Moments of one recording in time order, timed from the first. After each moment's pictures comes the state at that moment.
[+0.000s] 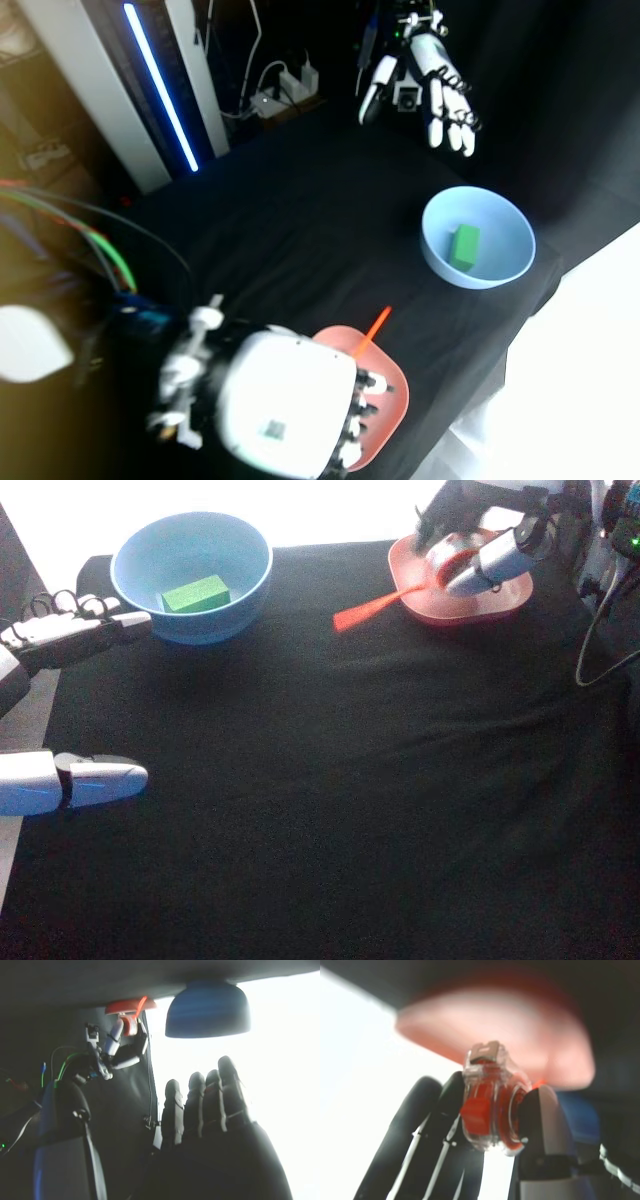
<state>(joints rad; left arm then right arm) 1.08 -0.91 1.07 -0.25 -1.26 0.69 -0.48 -1.52 2.05 -0.83 0.46 0.17</state>
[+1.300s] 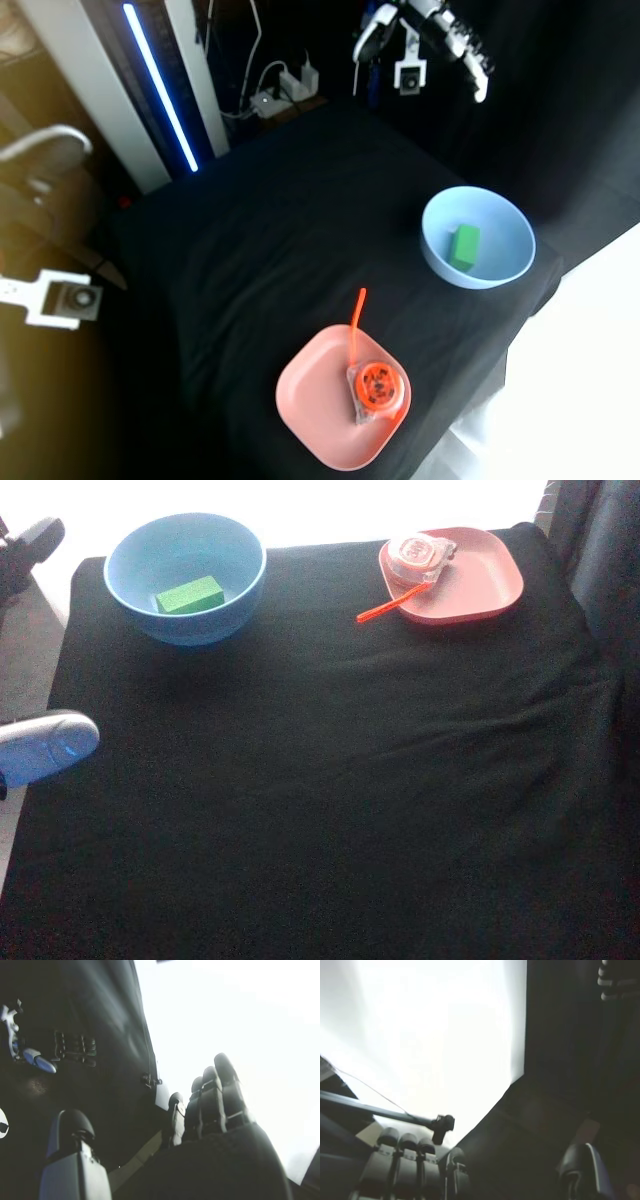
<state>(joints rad) 1.20 -0.84 0.97 -0.31 -1.60 0.70 -1.14 -1.02 1.30 0.35 1.66 -0.03</state>
